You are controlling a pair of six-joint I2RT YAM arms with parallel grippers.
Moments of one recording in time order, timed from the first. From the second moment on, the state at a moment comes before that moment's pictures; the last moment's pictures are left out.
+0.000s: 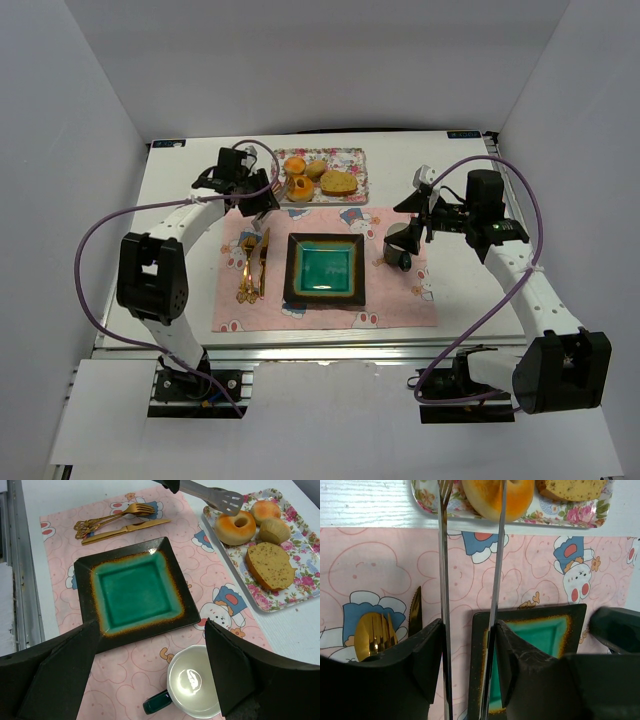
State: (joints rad) left arm -0.24 1.75 1.33 -0.42 0.20 -0.45; right arm 0.14 1.19 0.97 -0.32 -1.06 -0.52
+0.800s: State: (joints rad) left arm -0.24 1.81 1.37 -0.42 0.25 -0.48; right arm 0.13 1.19 0.96 -0.32 -1.06 -0.51
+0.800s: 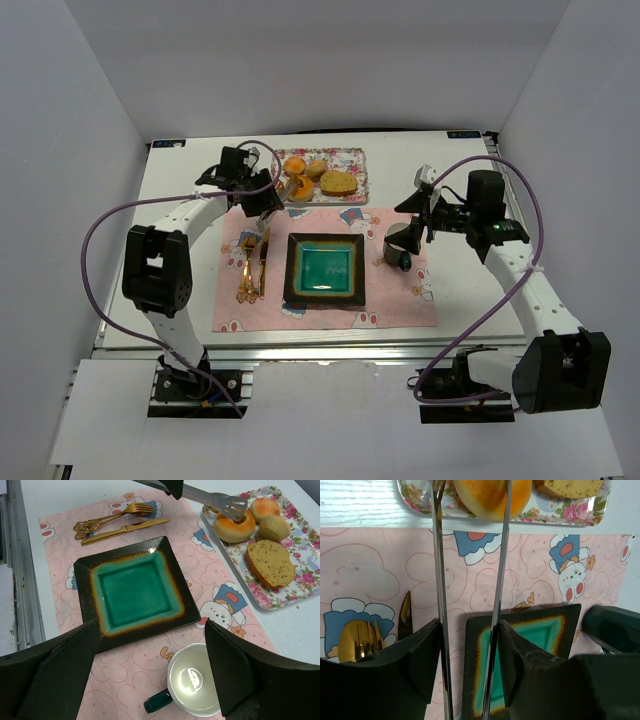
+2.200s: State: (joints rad) left arm -0.50 1.12 0.84 -0.49 0.36 -0.61; right arm 0.12 1.14 0.95 -0.32 -1.07 -0.51
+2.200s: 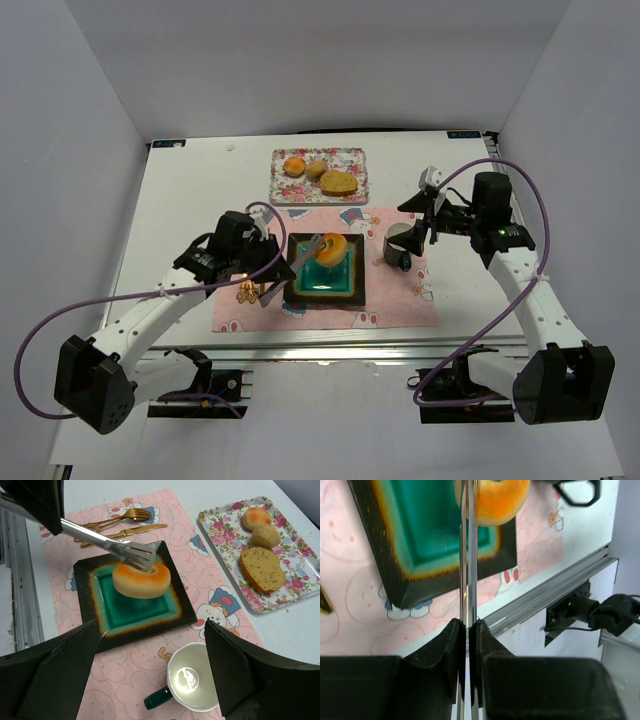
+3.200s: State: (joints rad) left arm -0.60 1.12 0.81 -0.44 0.20 -0.67; right arm 0.12 1.15 0.95 -0.35 -1.08 -0.53
